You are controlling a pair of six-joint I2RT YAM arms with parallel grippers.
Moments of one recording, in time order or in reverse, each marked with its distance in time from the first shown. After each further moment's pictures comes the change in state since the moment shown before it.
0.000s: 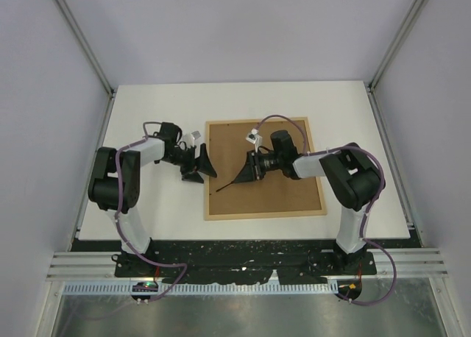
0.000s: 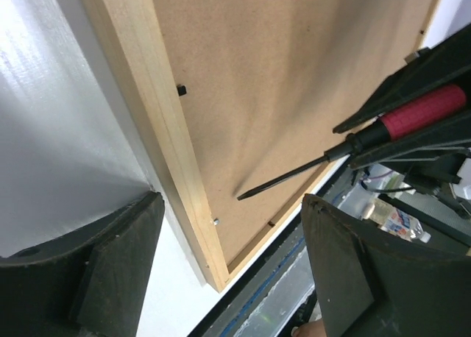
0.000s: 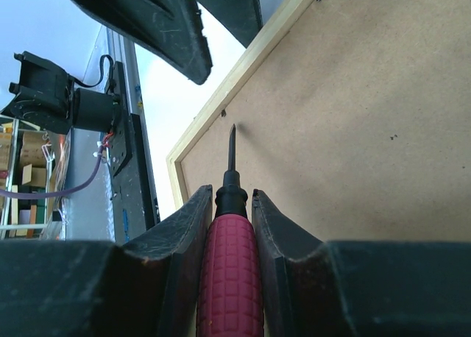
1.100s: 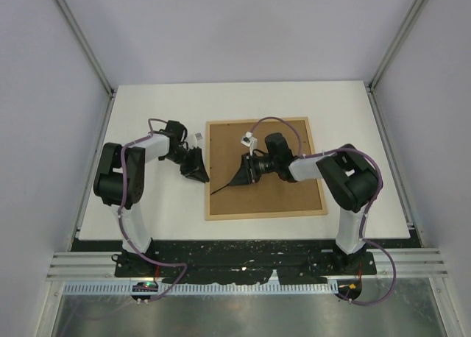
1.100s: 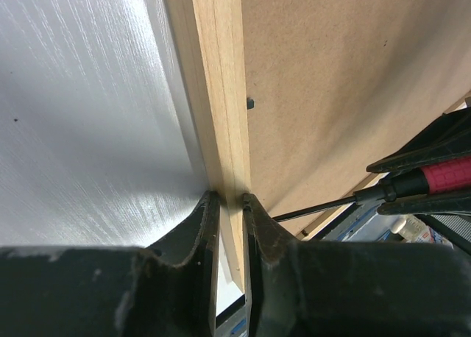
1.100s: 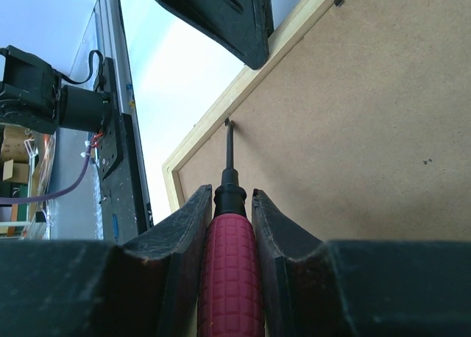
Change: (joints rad) left arm -0.048 0.059 0.085 -0.111 -0.180 0.013; right arm 0.057 0.001 -0.007 0.028 0.063 -0.006
